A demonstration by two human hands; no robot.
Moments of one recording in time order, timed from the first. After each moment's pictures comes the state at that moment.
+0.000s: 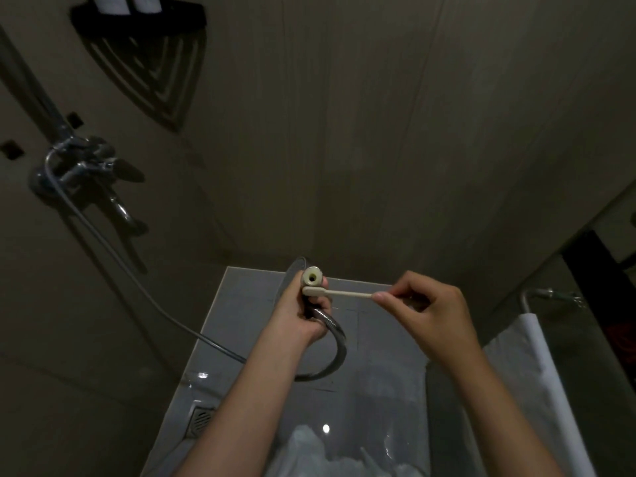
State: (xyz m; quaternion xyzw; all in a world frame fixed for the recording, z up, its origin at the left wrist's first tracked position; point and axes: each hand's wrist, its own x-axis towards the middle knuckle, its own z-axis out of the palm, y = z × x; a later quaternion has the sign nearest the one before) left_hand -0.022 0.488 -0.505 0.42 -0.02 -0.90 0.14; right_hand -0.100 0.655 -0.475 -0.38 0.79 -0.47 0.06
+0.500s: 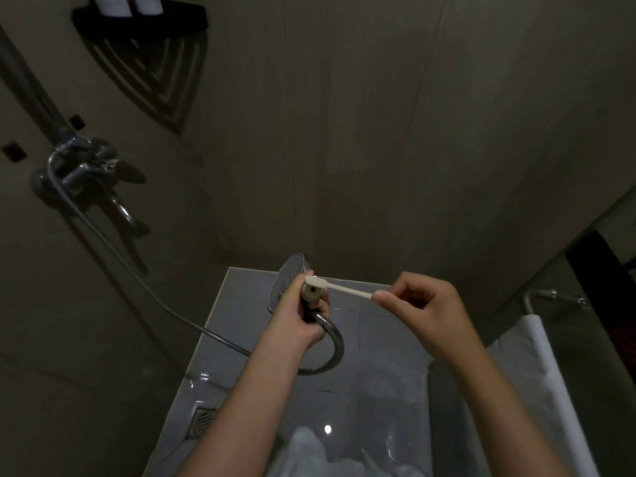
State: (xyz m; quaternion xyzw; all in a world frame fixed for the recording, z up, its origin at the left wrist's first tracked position) left_hand -0.021 0.486 -0.507 0.42 -0.06 -0.89 0.14; right_hand -0.099 0.650 -0.467 -0.35 0.77 -0.51 0.16
